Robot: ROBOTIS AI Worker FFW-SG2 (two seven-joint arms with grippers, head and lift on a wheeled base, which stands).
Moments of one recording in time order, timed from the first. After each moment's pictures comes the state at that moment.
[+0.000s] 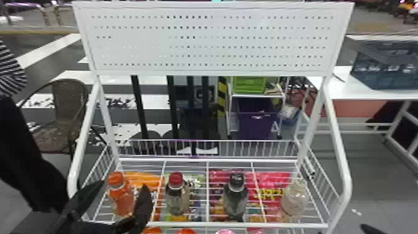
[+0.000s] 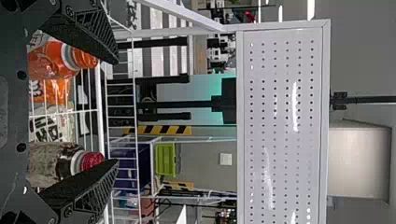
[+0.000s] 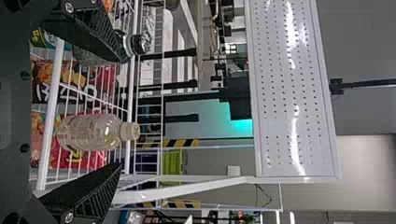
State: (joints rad) left arm 0.60 0.24 -0.08 -2.41 0.14 0.28 0.16; right arm 0.82 -0.06 -0.11 -2.29 -0.15 -0.02 0.27
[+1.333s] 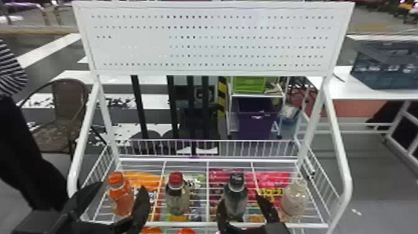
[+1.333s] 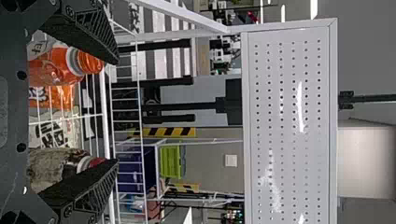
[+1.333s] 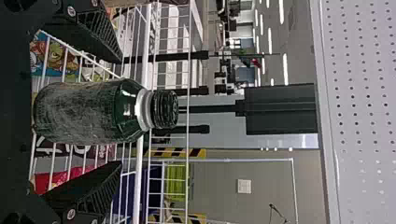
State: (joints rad) left arm 0.59 0.24 -0.07 -2.40 0.14 0.30 0.16; right arm 0.18 -0.04 0.36 -1.55 0.00 -0.15 -0.18
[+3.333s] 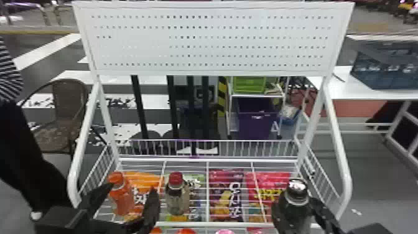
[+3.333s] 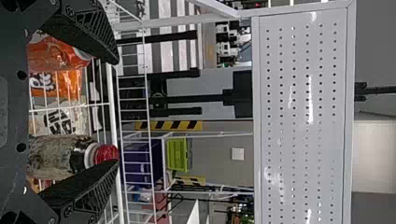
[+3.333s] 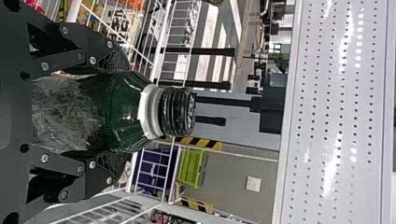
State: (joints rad) left arm 0.55 0.24 -0.11 -2.38 0.13 0.34 0.16; right arm 0.60 -0.25 0.17 -2.42 0.00 0.42 -0.07
